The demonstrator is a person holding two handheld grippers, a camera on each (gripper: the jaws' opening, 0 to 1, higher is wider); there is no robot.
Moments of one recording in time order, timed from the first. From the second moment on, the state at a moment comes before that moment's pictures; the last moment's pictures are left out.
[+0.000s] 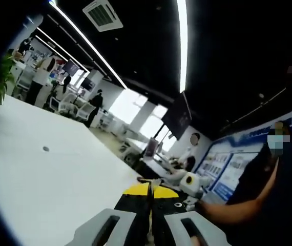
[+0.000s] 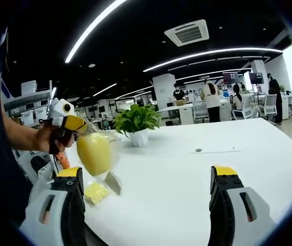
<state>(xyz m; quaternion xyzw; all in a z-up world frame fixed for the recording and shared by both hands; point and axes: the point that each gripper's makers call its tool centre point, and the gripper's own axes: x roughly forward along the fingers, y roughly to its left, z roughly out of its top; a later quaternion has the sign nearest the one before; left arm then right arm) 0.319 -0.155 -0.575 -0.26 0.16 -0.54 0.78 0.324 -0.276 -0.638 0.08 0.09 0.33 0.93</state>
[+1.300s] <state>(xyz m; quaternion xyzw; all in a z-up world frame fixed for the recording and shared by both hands) 0.306 -0.177 -0.688 -0.33 0.25 -0.51 0.76 0.295 -0.295 -0.687 0.10 0.15 0.29 0.94</state>
